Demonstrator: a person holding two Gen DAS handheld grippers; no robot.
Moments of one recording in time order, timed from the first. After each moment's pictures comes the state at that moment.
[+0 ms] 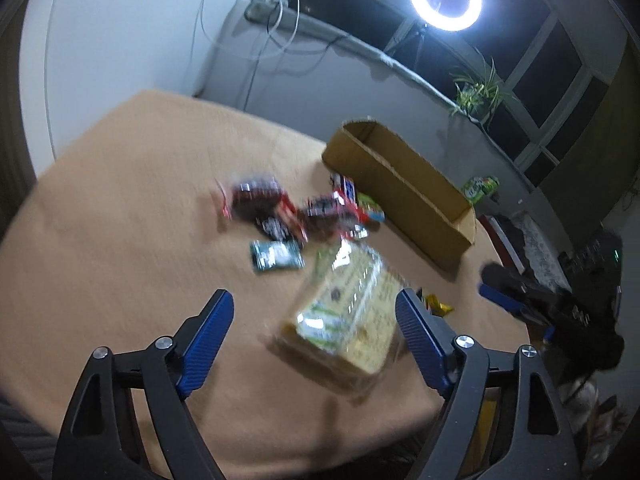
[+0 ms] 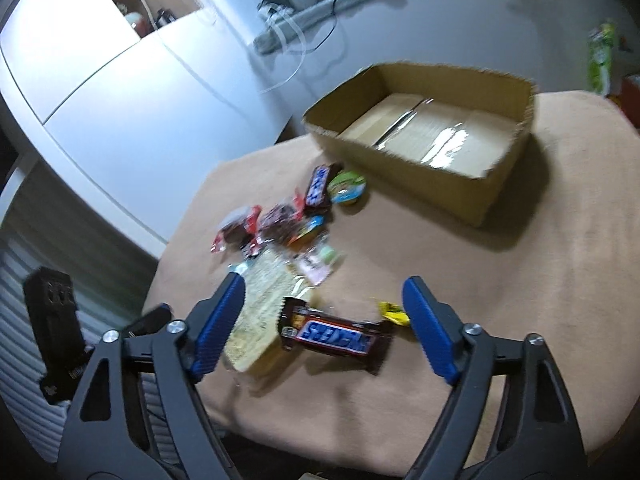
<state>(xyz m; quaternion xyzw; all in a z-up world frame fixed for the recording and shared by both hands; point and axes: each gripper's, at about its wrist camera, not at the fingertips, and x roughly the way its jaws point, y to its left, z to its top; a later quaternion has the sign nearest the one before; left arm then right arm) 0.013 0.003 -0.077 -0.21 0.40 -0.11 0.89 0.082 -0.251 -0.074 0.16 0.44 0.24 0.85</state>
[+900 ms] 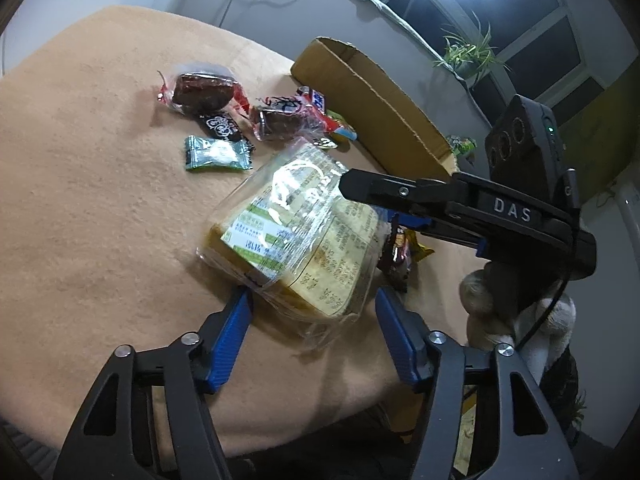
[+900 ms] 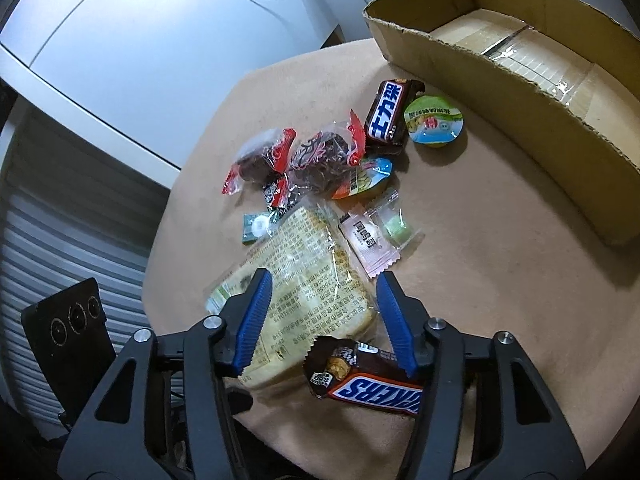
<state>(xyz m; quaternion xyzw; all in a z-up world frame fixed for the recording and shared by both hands) 0.012 -0.030 -0.119 -0.25 0.47 -0.18 0.83 0.136 -0.186 -0.126 0.10 0.54 0.32 0.77</state>
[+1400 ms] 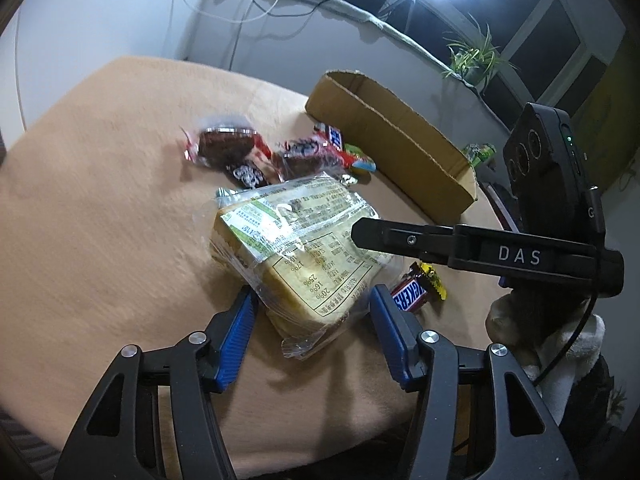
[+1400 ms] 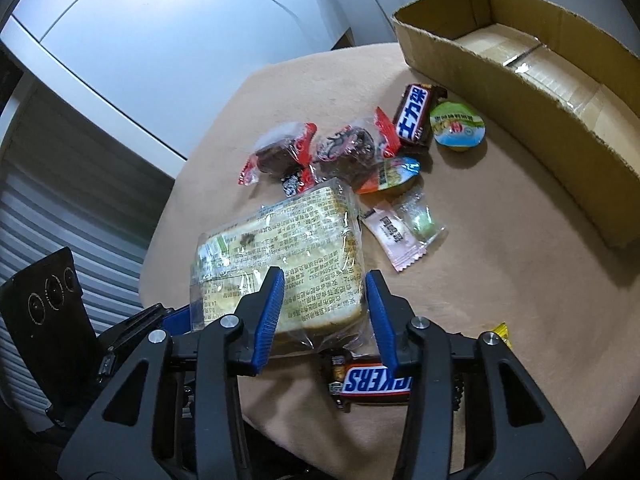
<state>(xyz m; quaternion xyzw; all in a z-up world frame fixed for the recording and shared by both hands) 0.014 -0.026 -0.101 -0.18 0.43 -0.13 0.87 0.121 -0.172 -0.113 0.08 0.52 0.33 0.78</state>
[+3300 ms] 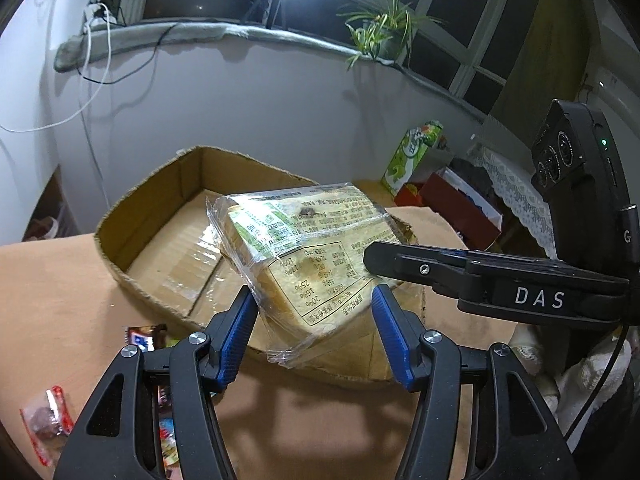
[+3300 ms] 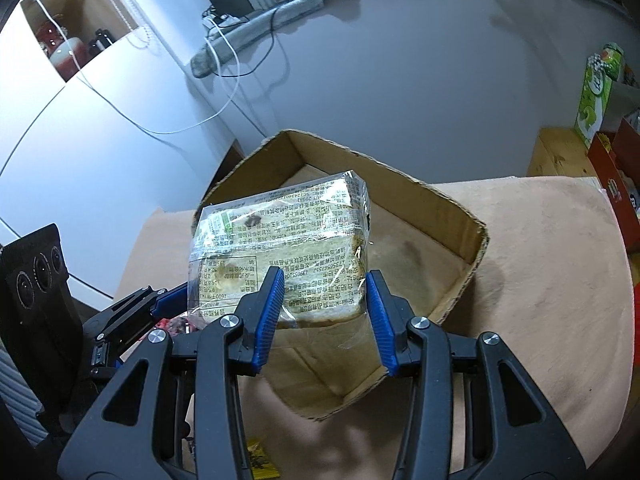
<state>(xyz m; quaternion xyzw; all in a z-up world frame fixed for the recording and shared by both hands) 0.189 -0.172 -0.054 -0.06 0.40 -0.25 0.88 0.251 -0.336 -0.067 0.13 0.45 0.17 0.86</state>
